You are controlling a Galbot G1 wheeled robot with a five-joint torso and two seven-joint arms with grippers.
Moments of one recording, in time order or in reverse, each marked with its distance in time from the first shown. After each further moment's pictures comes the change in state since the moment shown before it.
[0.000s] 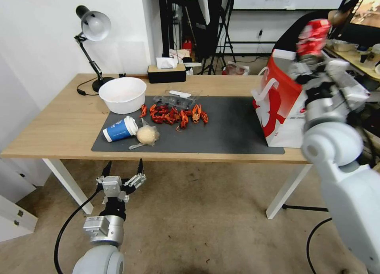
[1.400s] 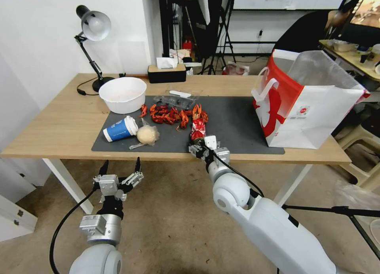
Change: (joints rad) left arm -0.004 0.000 -0.011 -0.009 -0.014 0.014 -0.003; right arm -0.029 0.172 -0.722 -0.193 -0.007 0.015 0.008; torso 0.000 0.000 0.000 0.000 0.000
